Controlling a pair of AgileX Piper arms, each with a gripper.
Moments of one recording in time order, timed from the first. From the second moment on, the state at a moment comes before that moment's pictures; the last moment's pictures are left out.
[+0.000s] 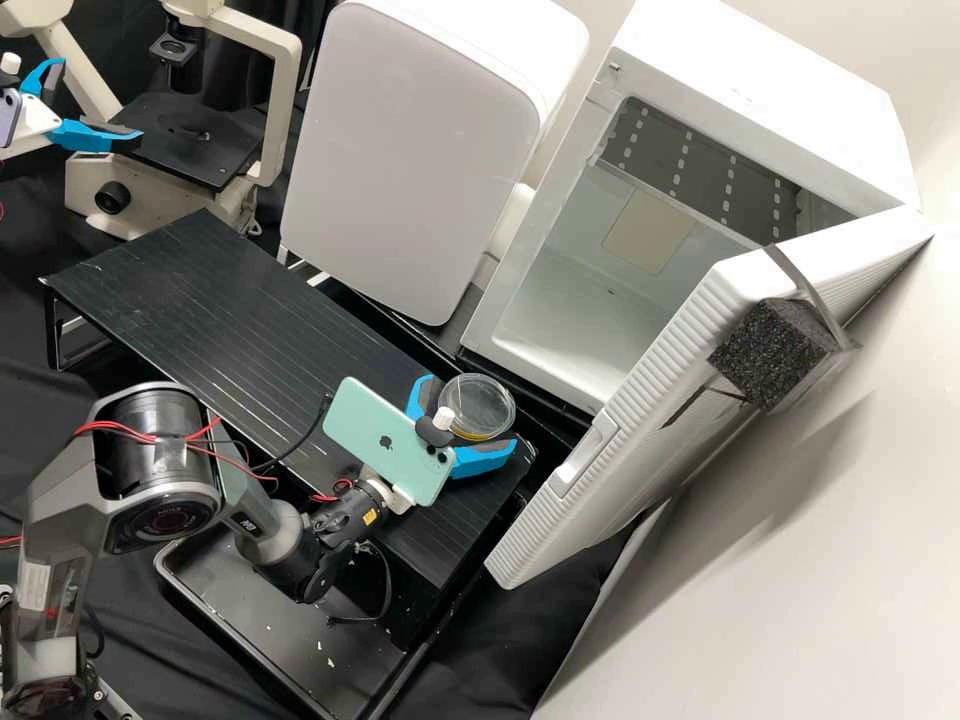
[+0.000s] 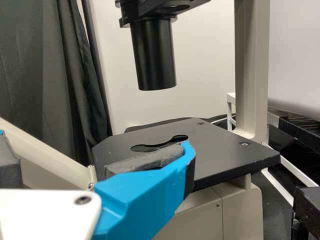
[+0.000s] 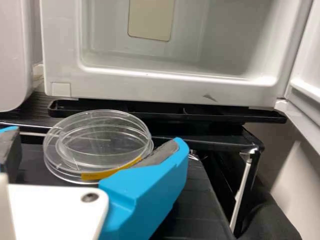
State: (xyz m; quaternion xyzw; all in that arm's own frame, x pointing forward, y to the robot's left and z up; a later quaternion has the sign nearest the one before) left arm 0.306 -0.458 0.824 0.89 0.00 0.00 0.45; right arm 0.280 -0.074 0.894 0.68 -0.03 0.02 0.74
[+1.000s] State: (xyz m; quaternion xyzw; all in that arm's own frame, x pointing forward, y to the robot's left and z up) left arm 0.306 -0.458 0.824 0.89 0.00 0.00 0.45; right arm 0.284 -0.081 0.894 0.68 -0.03 0.01 0.73
